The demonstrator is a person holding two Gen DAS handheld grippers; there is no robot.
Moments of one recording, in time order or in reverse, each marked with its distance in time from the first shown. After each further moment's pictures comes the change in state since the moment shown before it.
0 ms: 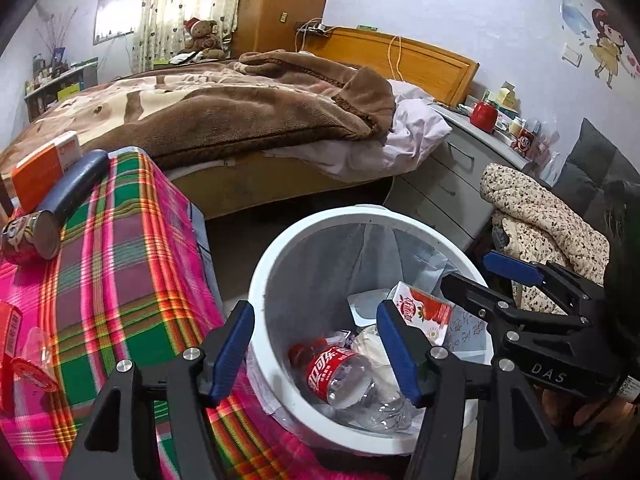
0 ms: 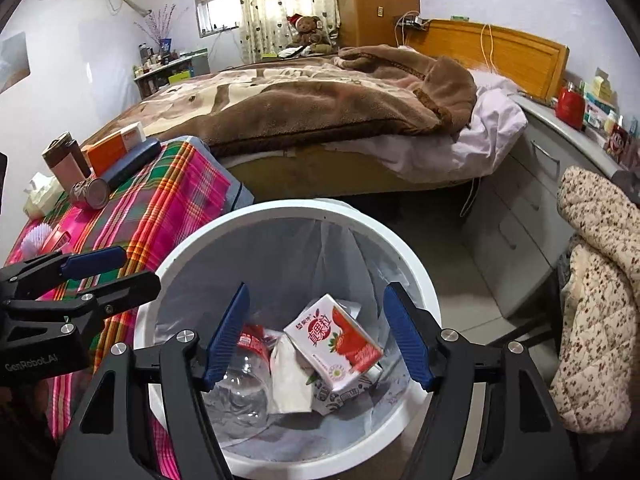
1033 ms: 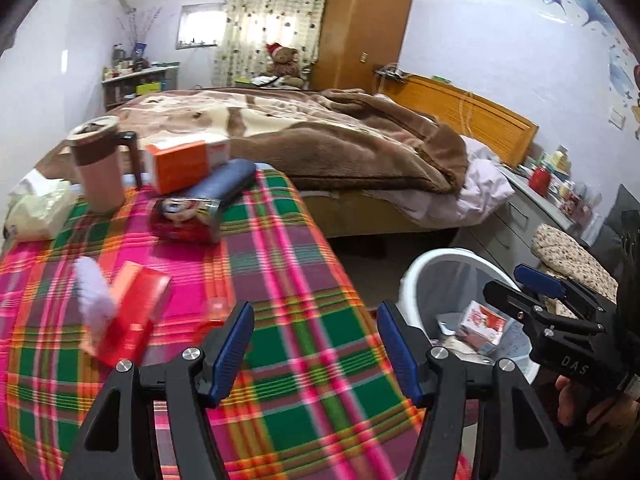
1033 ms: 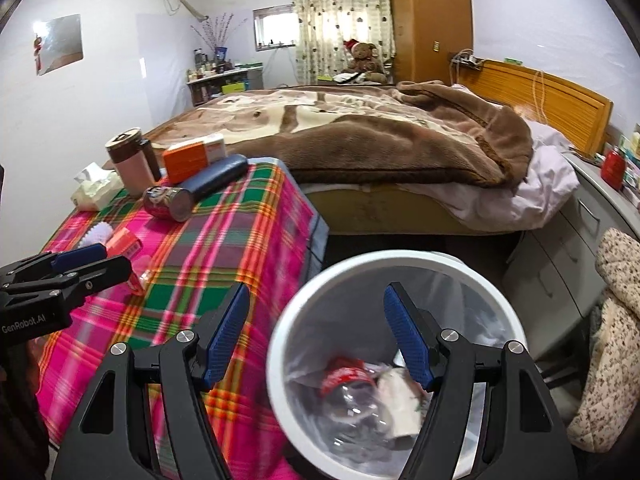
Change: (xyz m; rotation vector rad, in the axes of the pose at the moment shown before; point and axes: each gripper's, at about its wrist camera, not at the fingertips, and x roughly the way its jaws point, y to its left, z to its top) left arm -0.113 0.116 -0.029 -0.166 -0.142 0.195; right arm -0.015 0.093 0.018 -0.114 -0.088 0.127
